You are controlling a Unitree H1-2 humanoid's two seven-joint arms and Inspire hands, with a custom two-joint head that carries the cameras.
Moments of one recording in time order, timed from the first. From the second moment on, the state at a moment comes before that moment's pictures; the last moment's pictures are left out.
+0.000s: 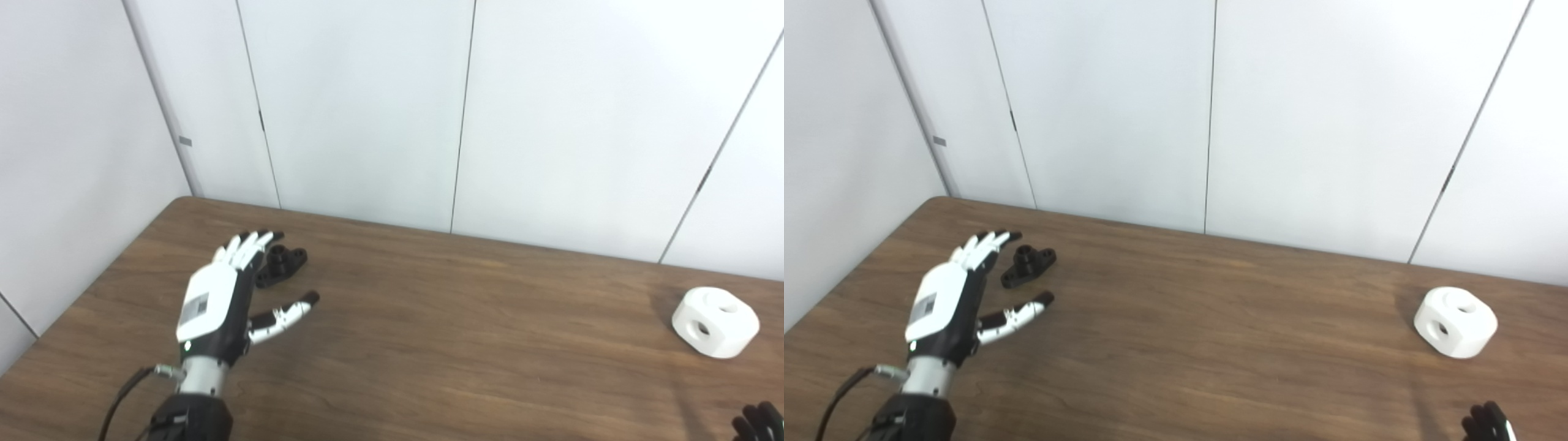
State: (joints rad) left arm 0.01 0.30 0.14 -0.38 0.78 0.20 0.05; right arm 0.30 -0.16 -0.10 -0.21 0.19 -0.26 0.09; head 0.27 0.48
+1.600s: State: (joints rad) left arm -0.30 0.41 0.01 0.28 0.80 0.41 0.15; right arm 0.31 -0.16 -0.09 -0.21 0.17 -0.25 0.08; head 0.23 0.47
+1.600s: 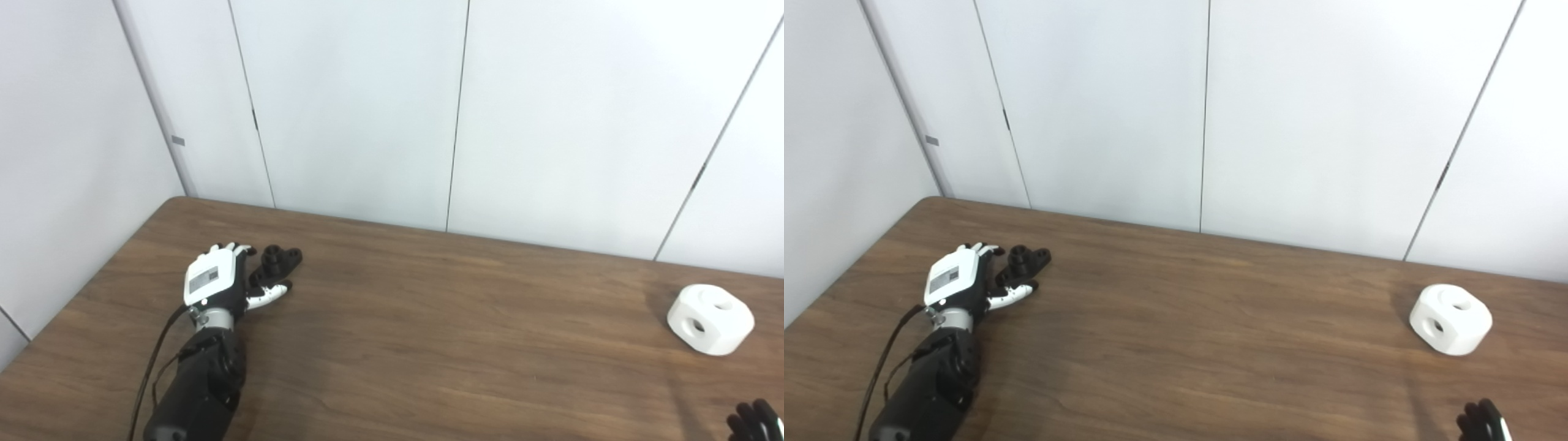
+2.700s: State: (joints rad) left arm -0.32 0.45 -0.05 0.27 0.76 0.46 0.14; right arm 0.31 -0.16 -0.10 -0.21 0.17 -0.24 0.08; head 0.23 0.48
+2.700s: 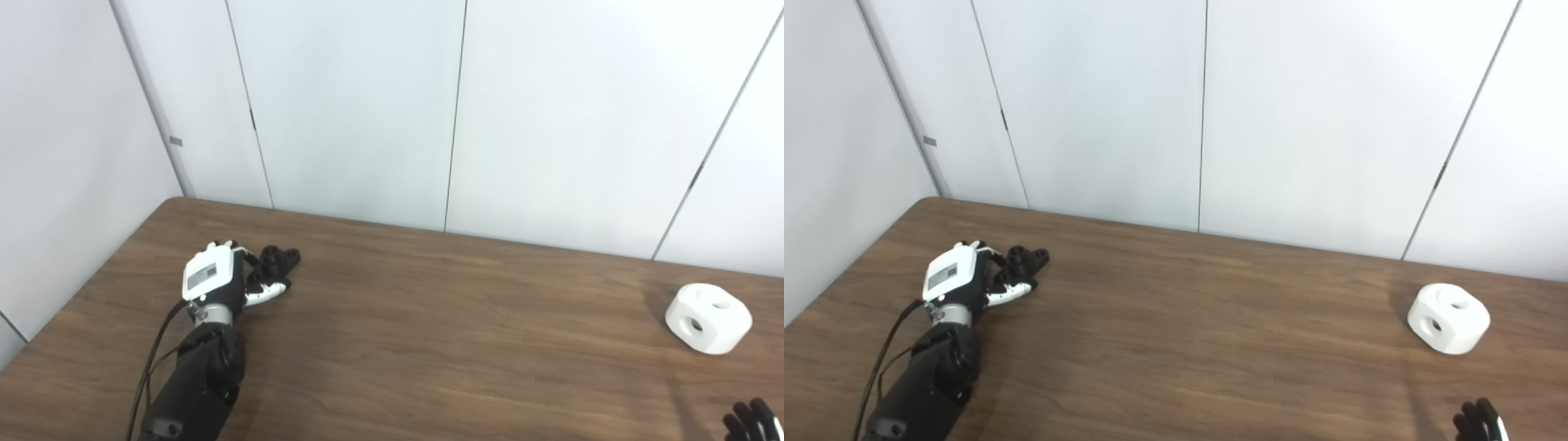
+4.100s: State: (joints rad) left arm -0.27 0.45 -0.05 0.19 0.62 0.36 0.17; right arm 0.31 -0.16 -0.10 -0.22 0.17 -0.23 0.08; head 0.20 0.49
